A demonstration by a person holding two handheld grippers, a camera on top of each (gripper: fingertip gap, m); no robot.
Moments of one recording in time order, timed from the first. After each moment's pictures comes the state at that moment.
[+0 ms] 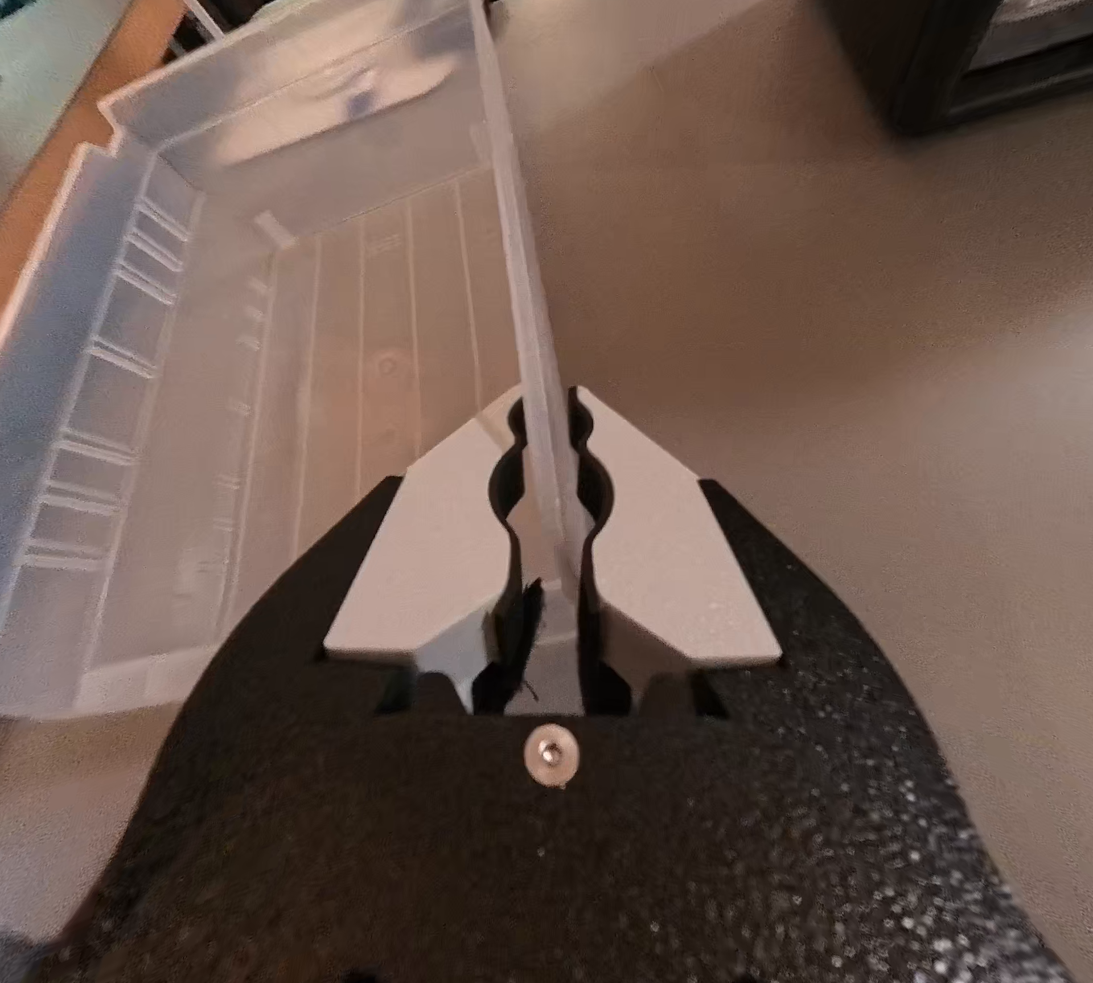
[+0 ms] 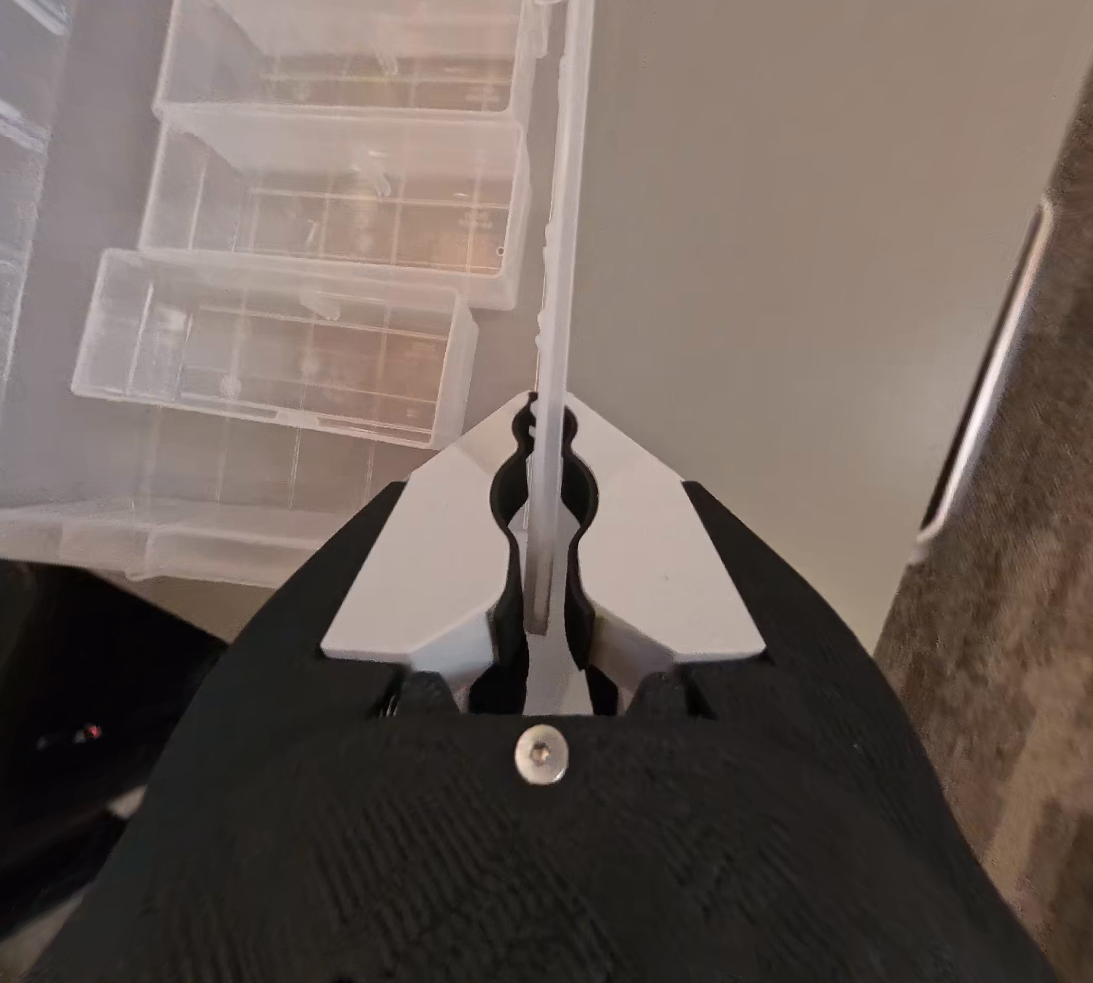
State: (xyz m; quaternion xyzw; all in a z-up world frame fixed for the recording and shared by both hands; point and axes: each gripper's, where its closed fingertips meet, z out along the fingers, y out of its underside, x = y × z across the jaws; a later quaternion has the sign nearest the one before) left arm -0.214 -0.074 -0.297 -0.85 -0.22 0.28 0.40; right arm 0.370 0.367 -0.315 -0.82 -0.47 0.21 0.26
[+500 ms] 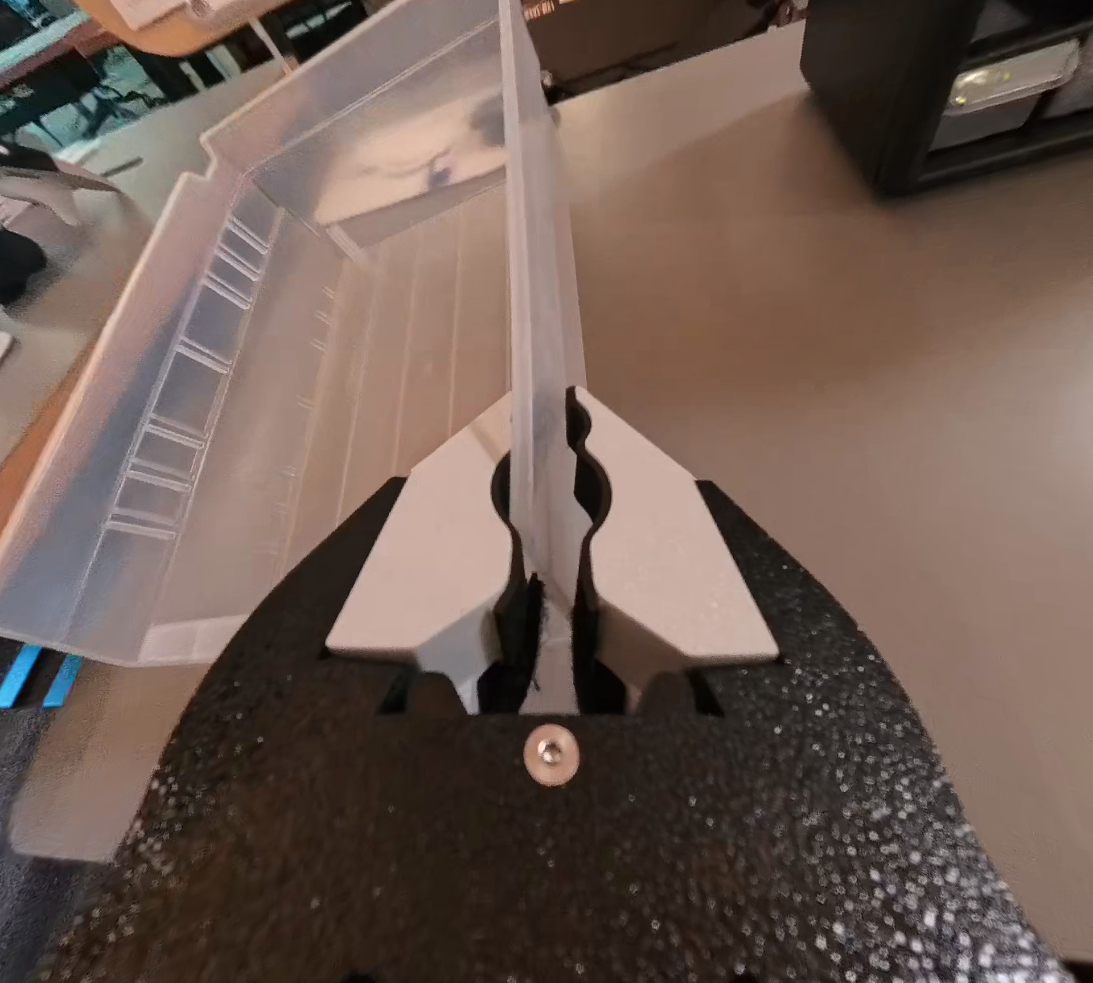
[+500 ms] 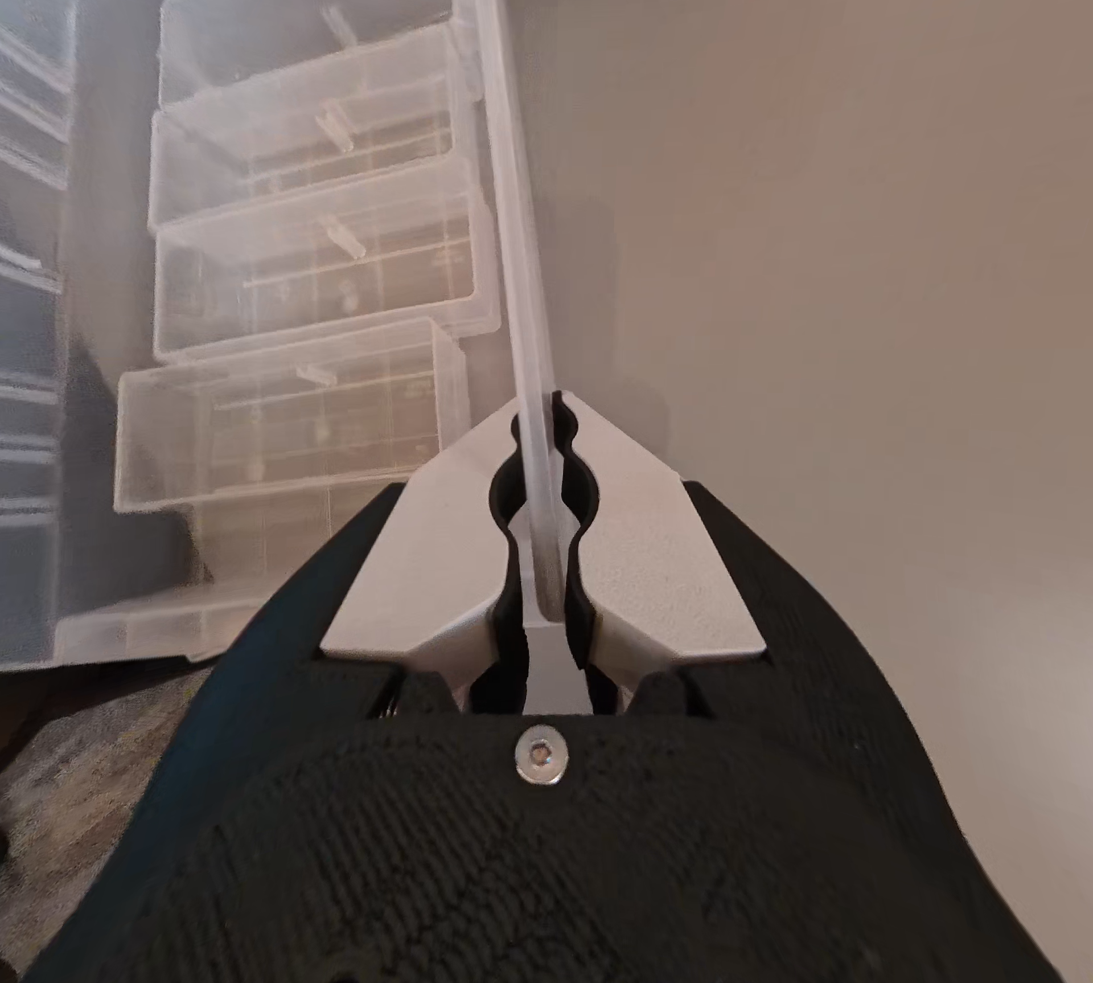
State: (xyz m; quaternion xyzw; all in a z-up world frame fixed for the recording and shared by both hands) left arm -0.206 -0.117 -0.258 -0.81 -0.21 0.30 0.46; right arm 0.265 0.316 -0.310 -0.67 -0.65 0.31 0.18
